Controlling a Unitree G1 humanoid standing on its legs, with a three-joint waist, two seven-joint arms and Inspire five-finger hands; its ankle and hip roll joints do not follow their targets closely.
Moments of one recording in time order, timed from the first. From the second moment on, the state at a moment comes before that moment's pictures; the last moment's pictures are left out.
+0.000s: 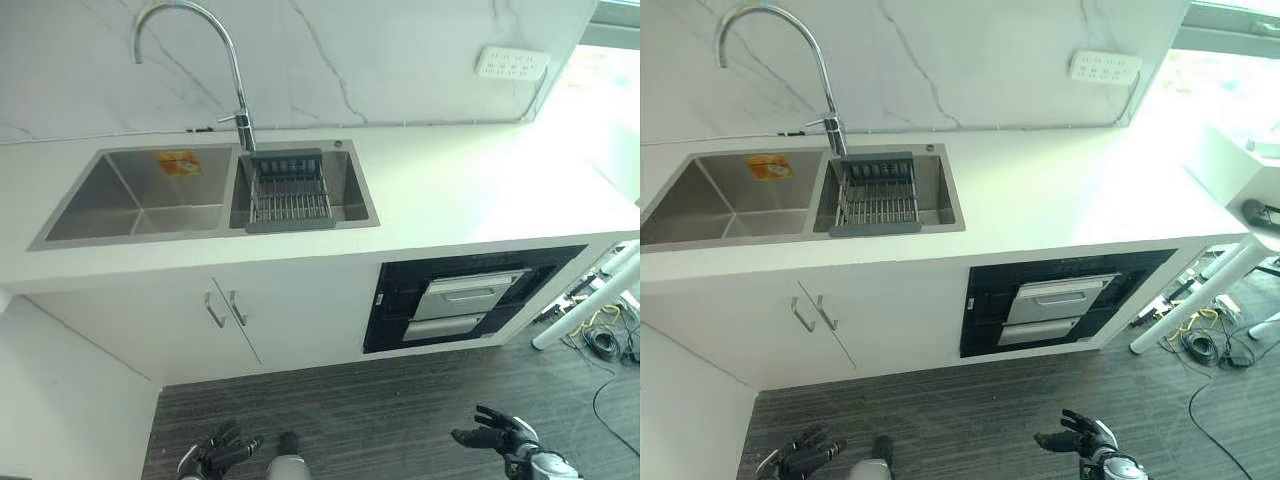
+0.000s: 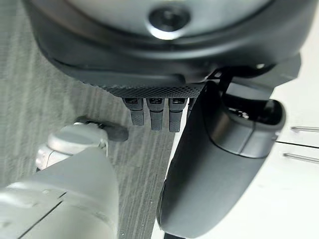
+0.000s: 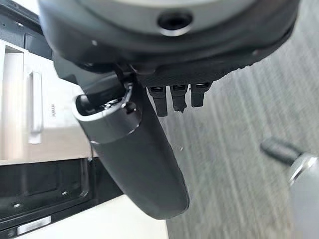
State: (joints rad) left arm 0.11 0.32 0.04 1.06 -0.51 -0.07 -0.25; right arm -0.05 -0.38 0.05 1.14 0.35 -0.08 0.16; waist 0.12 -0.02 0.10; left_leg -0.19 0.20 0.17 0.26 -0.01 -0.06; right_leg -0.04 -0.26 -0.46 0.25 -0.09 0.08
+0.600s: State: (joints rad) left arm 0.00 0.31 0.01 1.23 -0.51 -0.08 -0.26; right arm 0.04 -0.22 0.00 1.23 0.48 -0.13 0.25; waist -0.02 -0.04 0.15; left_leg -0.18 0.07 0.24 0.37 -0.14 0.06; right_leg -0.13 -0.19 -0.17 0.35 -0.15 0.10
